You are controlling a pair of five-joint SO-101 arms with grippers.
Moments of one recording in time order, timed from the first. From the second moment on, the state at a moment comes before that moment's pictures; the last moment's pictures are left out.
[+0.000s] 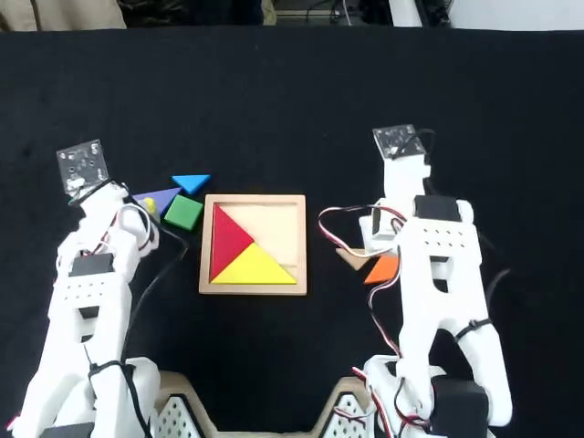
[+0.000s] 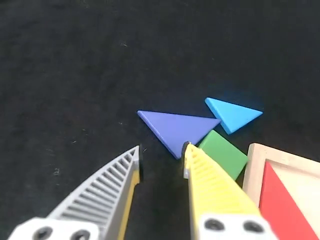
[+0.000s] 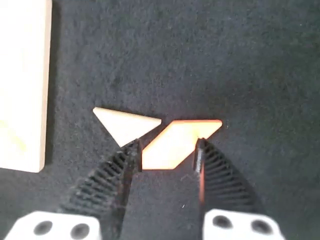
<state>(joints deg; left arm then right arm) -13.0 -37.1 67.6 23.0 8.4 4.6 -23.4 42.3 65.1 12.3</state>
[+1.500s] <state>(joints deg) -13.3 -36.8 67.6 22.8 7.6 9.1 10.2 27.8 66.7 16.0</state>
